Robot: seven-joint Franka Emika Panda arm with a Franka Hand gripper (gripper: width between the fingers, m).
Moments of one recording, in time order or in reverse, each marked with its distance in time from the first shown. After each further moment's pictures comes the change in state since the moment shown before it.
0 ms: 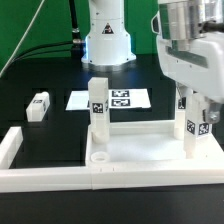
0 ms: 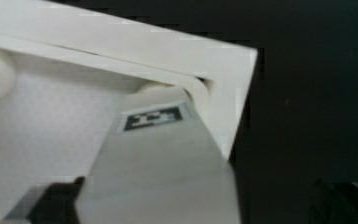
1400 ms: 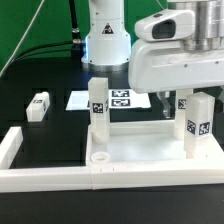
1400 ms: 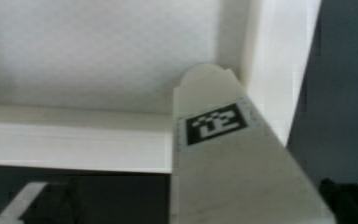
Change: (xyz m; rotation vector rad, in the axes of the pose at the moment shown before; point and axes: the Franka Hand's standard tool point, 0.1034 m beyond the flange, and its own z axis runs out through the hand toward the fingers) arm 0.008 0.011 0.002 -0.099 0.042 -1.225
